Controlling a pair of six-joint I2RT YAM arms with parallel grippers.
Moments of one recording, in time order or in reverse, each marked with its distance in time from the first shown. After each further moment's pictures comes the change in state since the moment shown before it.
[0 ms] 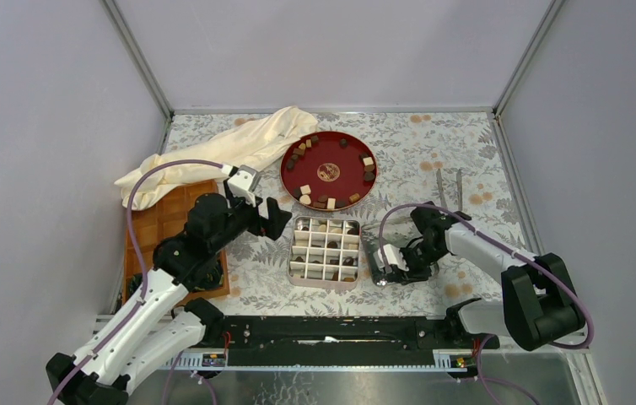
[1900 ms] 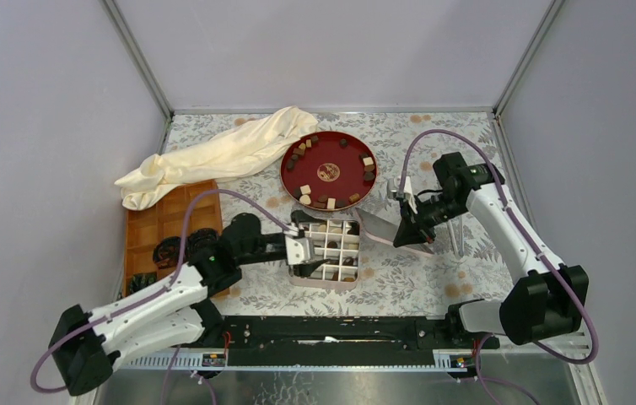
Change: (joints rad) left arm -0.286 0.076 -0.174 0.404 0.420 0.626; right arm -0.141 0.014 0.514 -0.420 -0.312 0.362
